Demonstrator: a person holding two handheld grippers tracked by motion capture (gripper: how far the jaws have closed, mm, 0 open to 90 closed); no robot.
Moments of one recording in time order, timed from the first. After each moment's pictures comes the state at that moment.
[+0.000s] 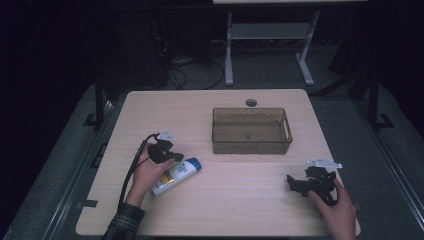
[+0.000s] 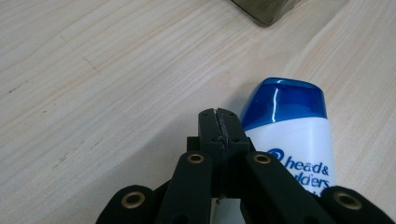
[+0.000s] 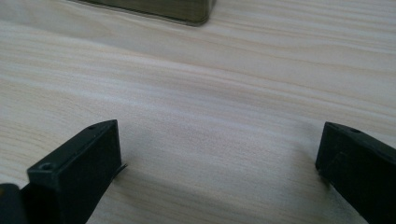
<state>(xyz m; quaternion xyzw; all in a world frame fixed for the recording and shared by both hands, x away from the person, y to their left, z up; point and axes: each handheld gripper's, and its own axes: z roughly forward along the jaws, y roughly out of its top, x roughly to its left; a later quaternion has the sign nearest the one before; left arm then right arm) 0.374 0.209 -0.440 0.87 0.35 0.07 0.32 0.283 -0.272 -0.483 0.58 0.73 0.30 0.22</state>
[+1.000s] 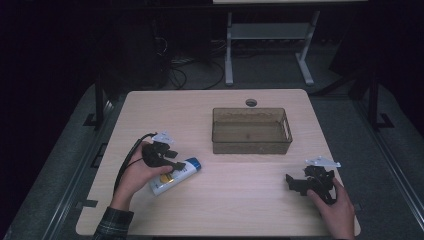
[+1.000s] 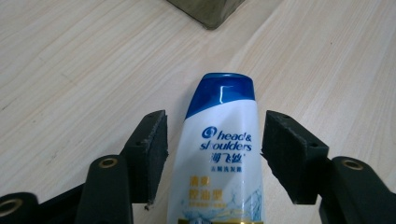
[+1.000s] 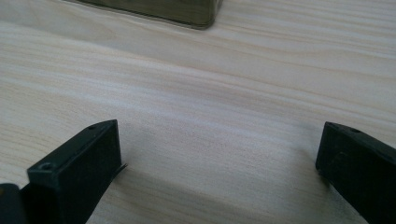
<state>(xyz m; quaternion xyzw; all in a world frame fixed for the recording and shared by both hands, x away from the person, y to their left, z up) 0.353 0.209 -0.407 0.90 0.29 0.06 0.32 0.286 -0.270 -0.484 0.57 0.73 0.30 0.22</state>
